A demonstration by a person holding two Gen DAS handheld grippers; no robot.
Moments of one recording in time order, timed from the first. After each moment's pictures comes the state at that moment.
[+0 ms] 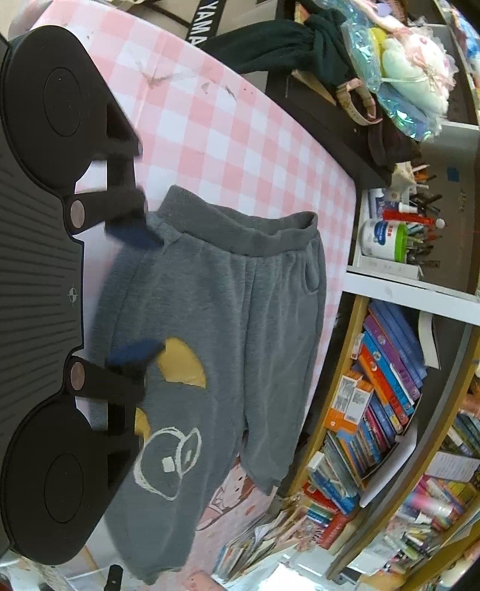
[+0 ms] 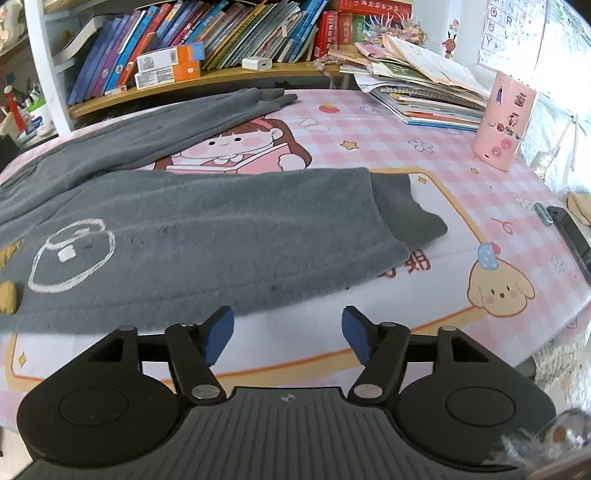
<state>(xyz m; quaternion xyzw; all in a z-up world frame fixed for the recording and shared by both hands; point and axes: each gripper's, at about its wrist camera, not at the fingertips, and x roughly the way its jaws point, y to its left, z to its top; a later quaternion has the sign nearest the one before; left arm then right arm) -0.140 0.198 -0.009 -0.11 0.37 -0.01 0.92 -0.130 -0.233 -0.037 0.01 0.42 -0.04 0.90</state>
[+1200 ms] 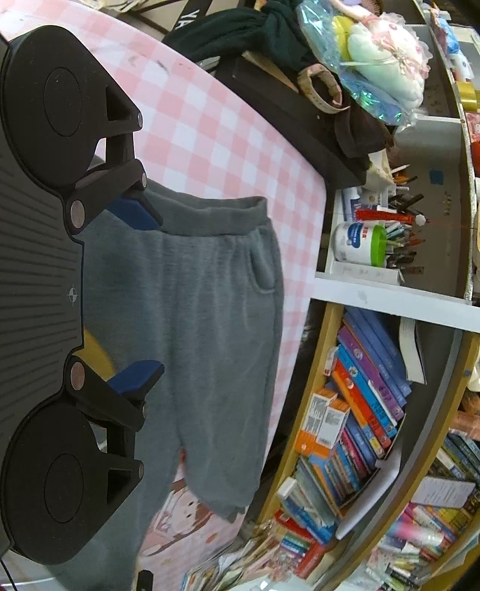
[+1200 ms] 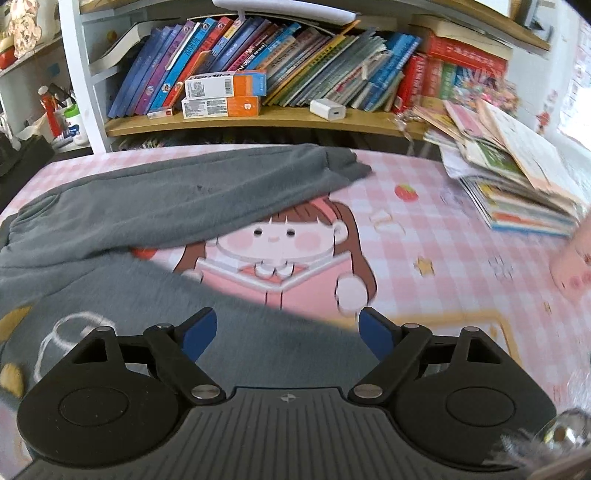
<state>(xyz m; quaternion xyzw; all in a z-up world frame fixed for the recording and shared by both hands) -0.054 0.177 0.006 -0.11 0.36 0.04 0.93 0.021 -0.229 -0.002 -0.04 0.41 0.08 0.91</state>
